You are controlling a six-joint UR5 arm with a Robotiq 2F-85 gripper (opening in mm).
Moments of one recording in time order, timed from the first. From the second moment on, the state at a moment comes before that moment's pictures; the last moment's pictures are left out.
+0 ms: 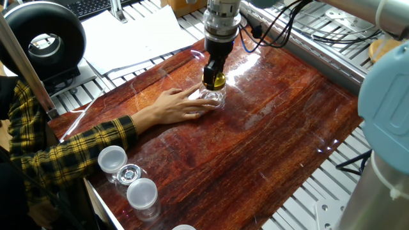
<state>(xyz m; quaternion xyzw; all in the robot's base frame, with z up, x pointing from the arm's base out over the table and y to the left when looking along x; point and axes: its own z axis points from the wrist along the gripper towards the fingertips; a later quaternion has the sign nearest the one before) 0.564 -0.017 0.072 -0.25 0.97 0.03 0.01</state>
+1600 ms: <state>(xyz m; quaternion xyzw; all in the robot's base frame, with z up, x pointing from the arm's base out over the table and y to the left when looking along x) 0.588 -0.026 0.075 -0.58 0.81 -0.05 0.05</state>
